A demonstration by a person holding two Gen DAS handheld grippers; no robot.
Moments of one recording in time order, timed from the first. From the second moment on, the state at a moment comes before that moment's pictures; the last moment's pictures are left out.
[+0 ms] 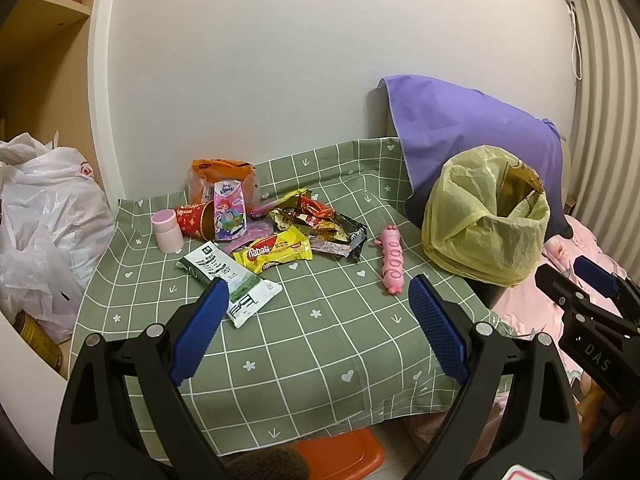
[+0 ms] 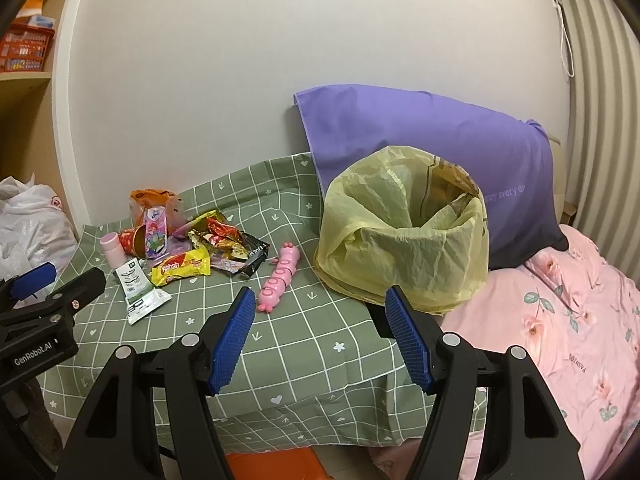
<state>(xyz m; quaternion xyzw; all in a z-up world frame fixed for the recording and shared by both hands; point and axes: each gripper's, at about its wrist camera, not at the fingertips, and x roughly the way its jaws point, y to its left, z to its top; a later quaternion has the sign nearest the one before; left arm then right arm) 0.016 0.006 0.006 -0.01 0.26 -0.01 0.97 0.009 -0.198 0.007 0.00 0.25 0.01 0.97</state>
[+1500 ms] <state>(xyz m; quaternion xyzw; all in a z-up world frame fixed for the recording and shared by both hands) 0.157 0.227 -0.036 -0.14 0.37 0.17 0.90 0.374 0.096 -0.075 -0.15 0.36 0.35 0.85</state>
